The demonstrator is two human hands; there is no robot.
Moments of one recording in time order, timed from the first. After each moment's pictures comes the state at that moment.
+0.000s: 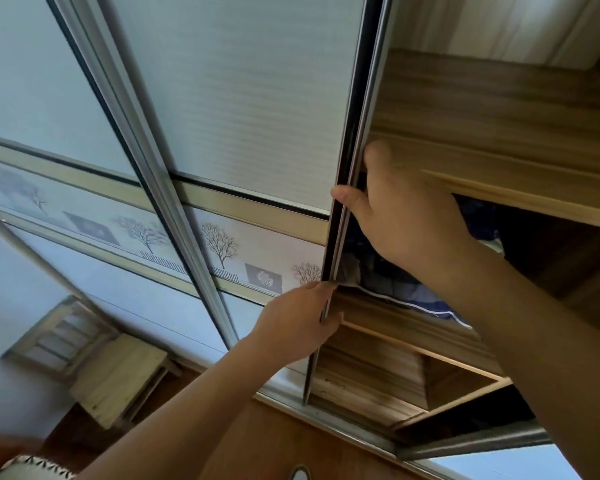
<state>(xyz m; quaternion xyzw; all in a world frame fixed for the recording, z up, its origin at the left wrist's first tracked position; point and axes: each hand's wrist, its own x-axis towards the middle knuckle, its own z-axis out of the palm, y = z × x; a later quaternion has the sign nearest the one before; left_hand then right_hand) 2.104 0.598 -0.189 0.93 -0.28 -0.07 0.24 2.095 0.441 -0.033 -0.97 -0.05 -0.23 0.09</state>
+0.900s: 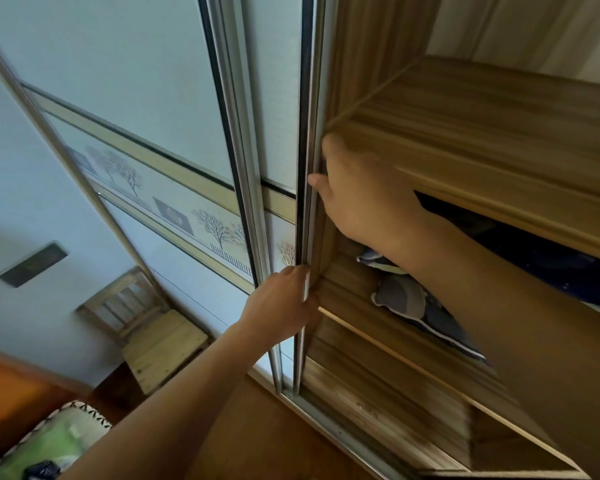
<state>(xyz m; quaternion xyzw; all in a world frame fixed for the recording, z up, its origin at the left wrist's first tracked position) 2.157 0.695 -0.191 0.97 -0.11 -0.01 0.22 2.196 0.551 -0.034 -0.94 -0.22 -0.22 0.12</state>
